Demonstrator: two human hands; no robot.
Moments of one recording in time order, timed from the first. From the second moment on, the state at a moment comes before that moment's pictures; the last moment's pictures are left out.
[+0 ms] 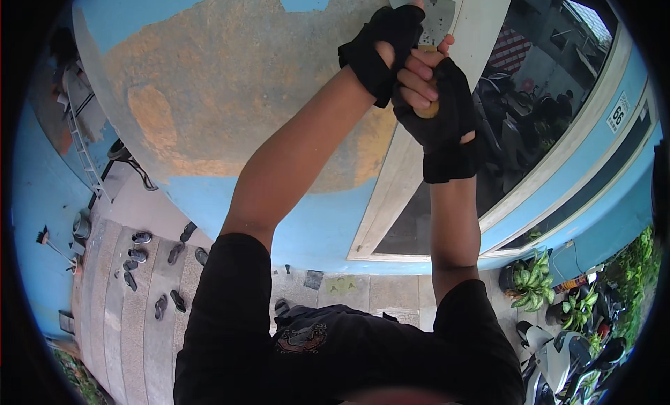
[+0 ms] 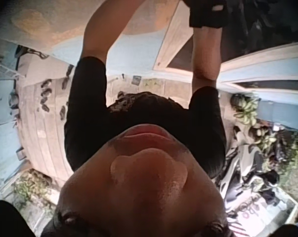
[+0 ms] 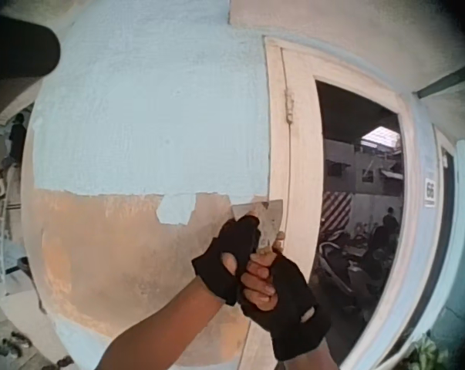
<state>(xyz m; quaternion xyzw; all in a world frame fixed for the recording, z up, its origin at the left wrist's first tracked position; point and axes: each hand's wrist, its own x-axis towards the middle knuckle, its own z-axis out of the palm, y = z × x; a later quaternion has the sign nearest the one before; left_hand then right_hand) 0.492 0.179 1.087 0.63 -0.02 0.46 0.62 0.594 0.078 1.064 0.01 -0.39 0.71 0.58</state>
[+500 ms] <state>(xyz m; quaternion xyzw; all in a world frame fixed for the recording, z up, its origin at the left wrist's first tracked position) 0.493 0.176 1.087 0.63 0.02 0.47 0.61 0.590 0.076 1.064 -0.04 -0.33 0.70 0.63</state>
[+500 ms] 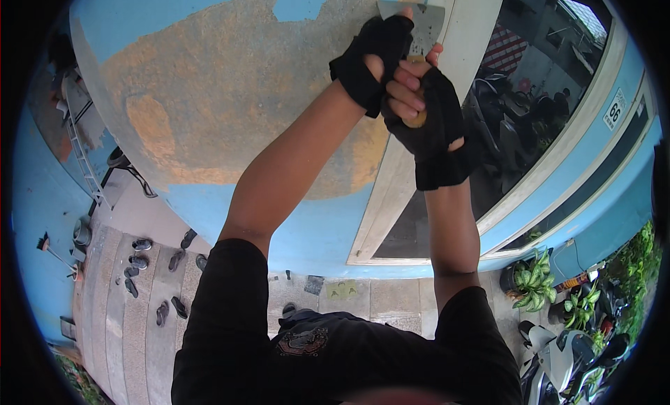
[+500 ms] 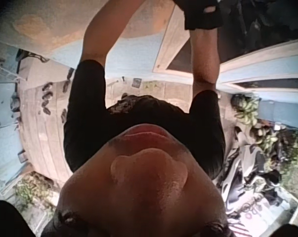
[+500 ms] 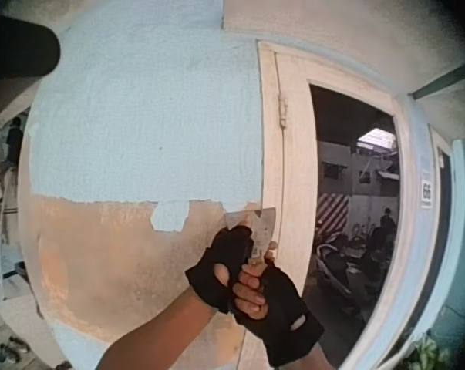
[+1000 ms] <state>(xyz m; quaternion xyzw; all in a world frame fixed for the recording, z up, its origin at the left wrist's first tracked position) 0.493 0.176 1.090 0.63 0.03 0.45 0.64 0.593 0.080 1.065 -0.03 -0.35 0.72 0.60</state>
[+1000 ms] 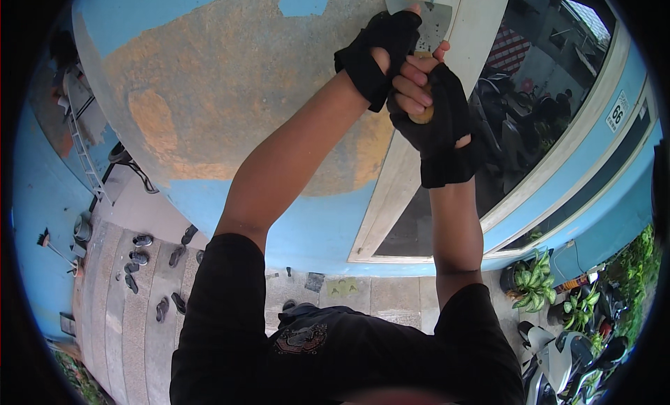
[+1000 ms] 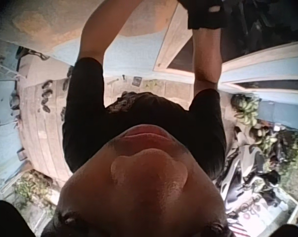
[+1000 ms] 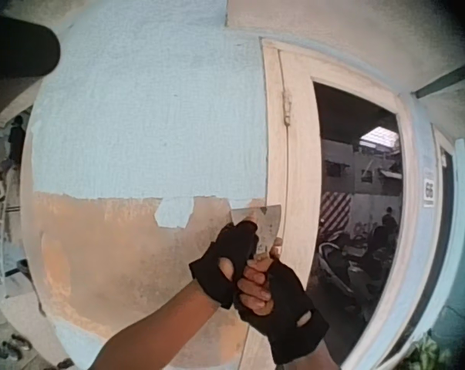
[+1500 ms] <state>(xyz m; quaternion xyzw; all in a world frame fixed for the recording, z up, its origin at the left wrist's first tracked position) 0.506 0.177 1.075 0.60 0.00 0.47 0.65 0.602 0.071 1.054 -0.03 -0.37 0.70 0.61</state>
